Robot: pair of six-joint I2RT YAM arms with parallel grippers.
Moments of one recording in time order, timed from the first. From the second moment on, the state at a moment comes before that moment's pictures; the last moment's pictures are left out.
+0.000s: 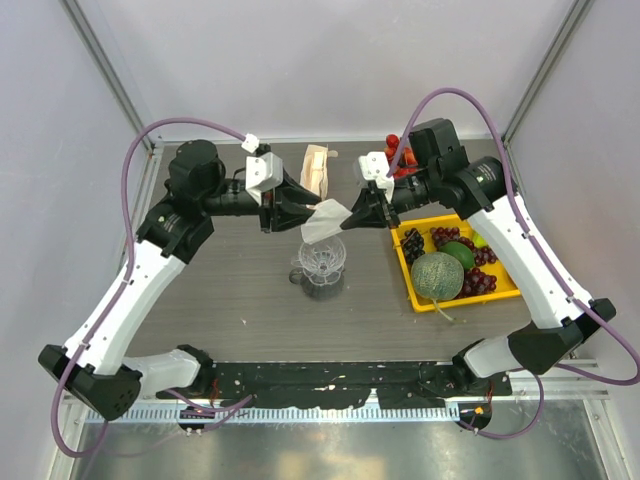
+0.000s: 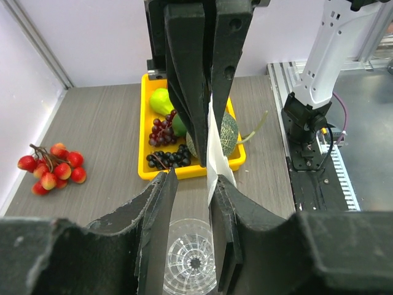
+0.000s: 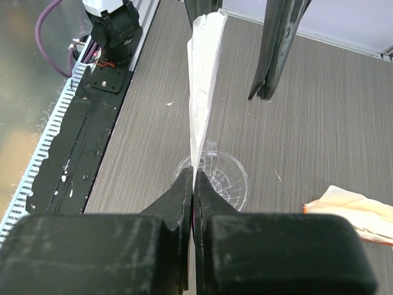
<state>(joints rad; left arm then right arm) -0.51 1.18 1.40 -0.33 1.00 0.24 0.54 1.43 1.75 -1.04 -1.04 -0.86</state>
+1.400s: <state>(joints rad) -0.51 1.27 1.48 -0.43 0.99 0.22 0.51 1.47 1.91 -1.05 -0.94 -0.84</state>
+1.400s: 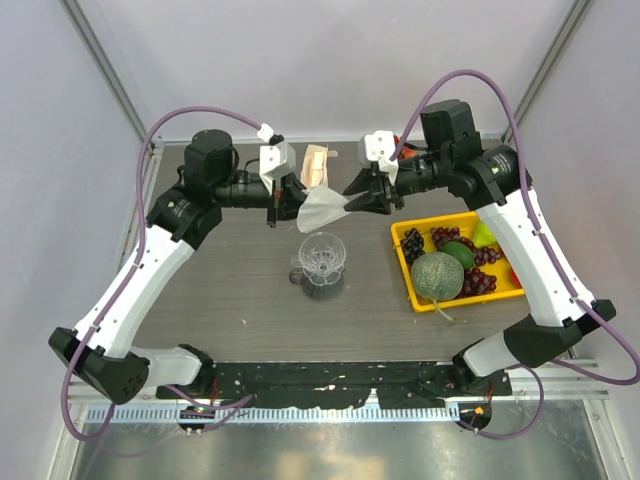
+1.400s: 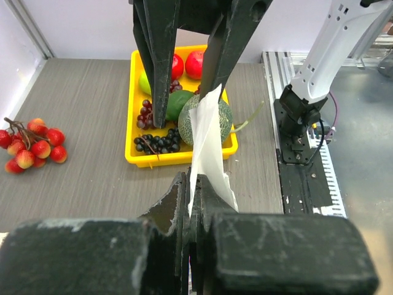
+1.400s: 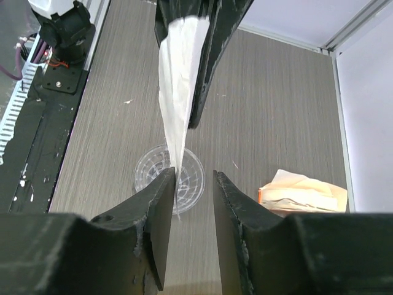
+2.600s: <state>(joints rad) -0.41 1.35 1.42 -0.16 0.86 -0.26 0.53 1.42 1.73 -0.54 -0.92 -0.51</state>
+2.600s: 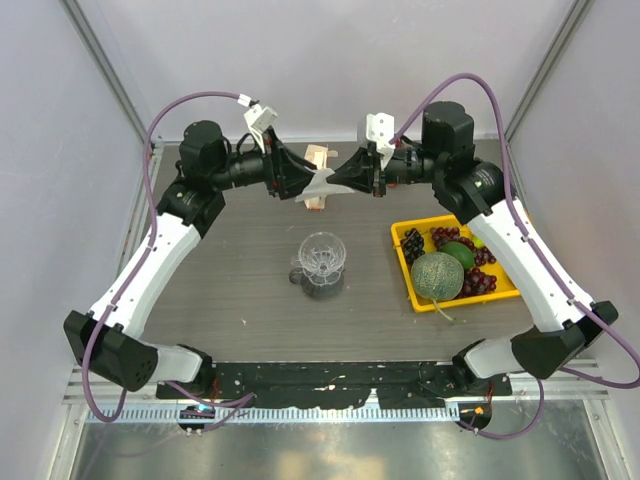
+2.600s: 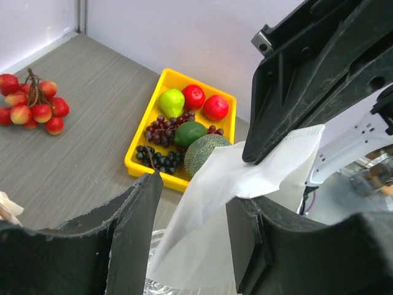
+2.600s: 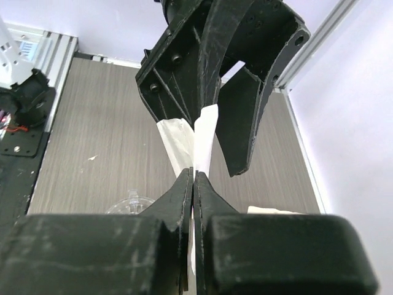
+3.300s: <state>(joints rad) -0.30 1.44 1.30 0.26 0.98 -0.85 0.53 1.37 1.59 -0.20 -0.89 -0.39</state>
